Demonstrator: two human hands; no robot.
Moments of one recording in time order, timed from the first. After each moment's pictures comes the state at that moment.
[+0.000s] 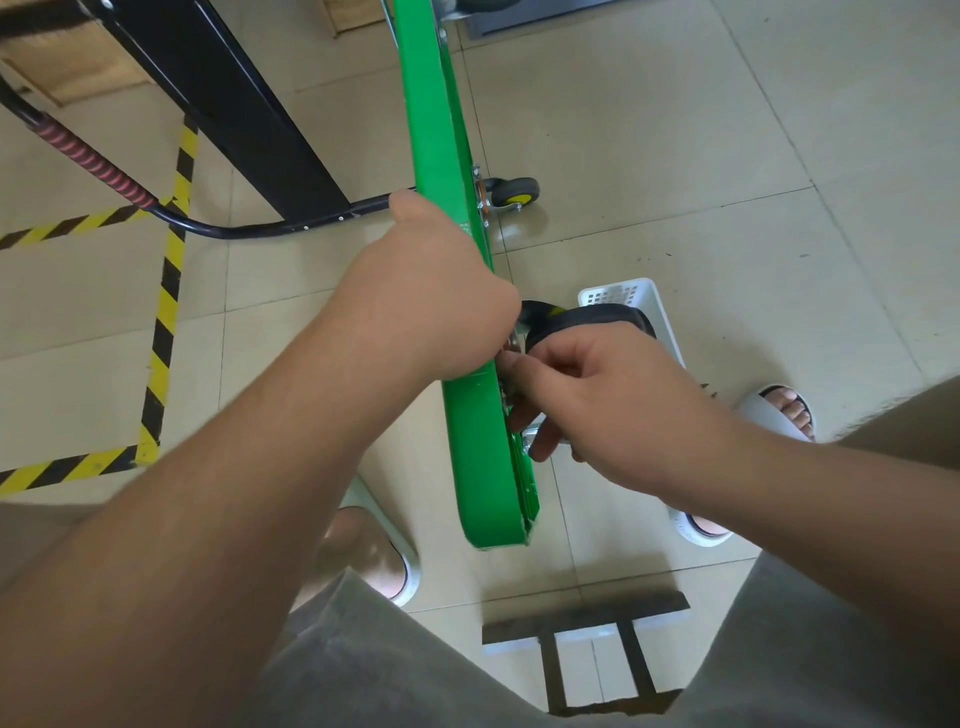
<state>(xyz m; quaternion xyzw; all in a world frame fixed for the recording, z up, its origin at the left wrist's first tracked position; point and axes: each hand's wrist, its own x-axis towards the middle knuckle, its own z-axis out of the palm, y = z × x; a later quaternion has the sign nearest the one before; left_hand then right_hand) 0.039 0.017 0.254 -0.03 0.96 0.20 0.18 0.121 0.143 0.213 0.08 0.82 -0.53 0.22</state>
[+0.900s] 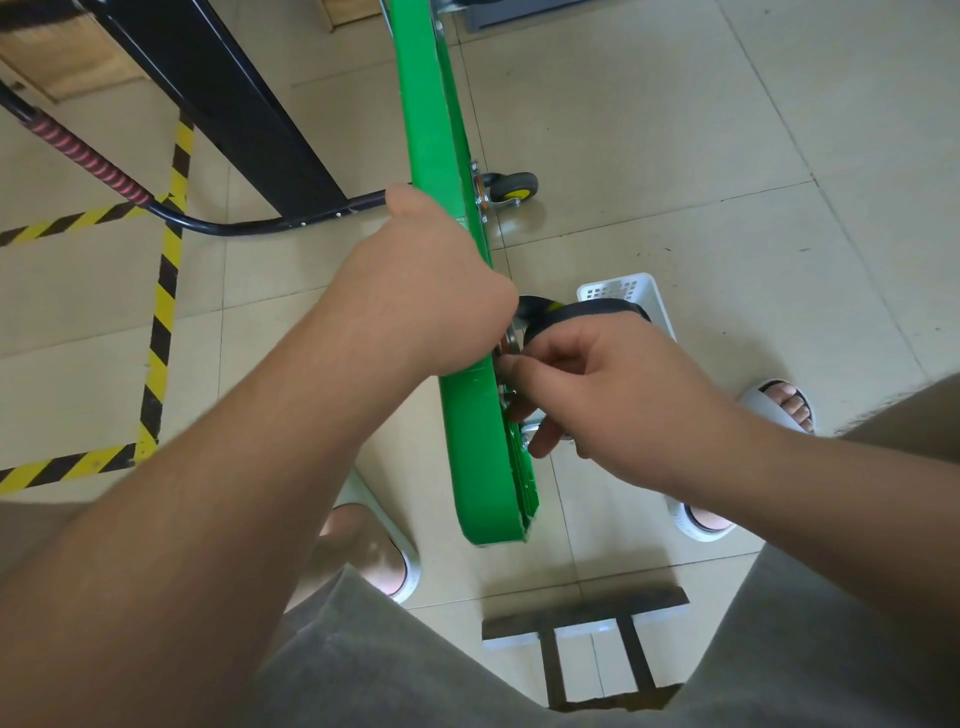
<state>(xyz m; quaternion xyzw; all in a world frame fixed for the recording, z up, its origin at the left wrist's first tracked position) 0.040 0.018 0.257 -0.04 0.96 0.20 0.18 0.120 0.146 0.214 0.08 0.82 -0.52 0.21</state>
